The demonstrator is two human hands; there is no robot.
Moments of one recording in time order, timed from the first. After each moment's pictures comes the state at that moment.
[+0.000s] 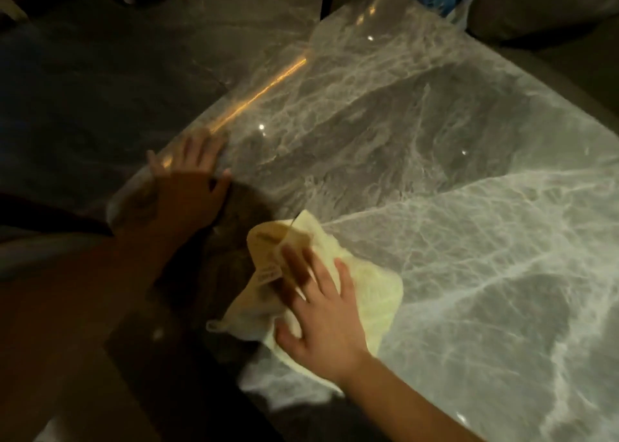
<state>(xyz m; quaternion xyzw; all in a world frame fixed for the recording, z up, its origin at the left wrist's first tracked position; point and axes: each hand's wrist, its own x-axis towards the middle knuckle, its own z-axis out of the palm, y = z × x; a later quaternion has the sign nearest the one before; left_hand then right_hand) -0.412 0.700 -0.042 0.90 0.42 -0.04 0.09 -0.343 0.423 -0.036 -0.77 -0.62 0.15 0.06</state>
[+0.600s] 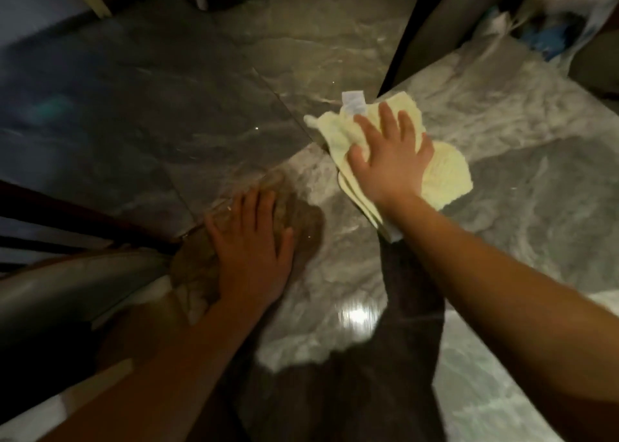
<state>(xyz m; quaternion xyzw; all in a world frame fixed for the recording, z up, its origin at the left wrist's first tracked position) -0.417 0.697 -0.057 0.84 0.54 -0.01 0.09 -0.188 0.703 -0.048 -0.87 -0.48 0.07 0.08</state>
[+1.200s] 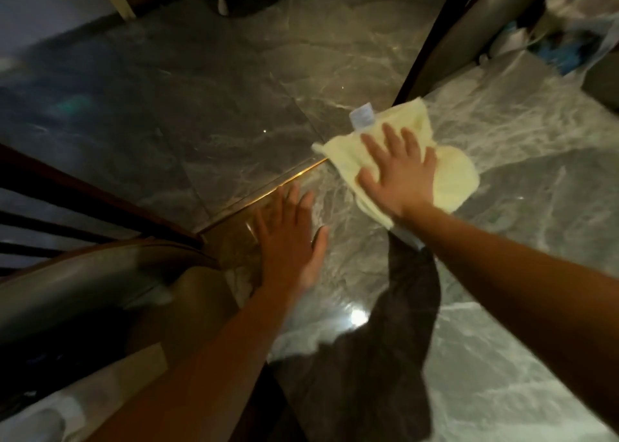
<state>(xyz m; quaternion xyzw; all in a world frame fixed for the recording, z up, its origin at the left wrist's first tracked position) -0.428 0.698 -0.054 0.86 0.50 0.03 0.12 -0.217 0.698 -0.042 -0.83 -0.56 0.07 0.01</state>
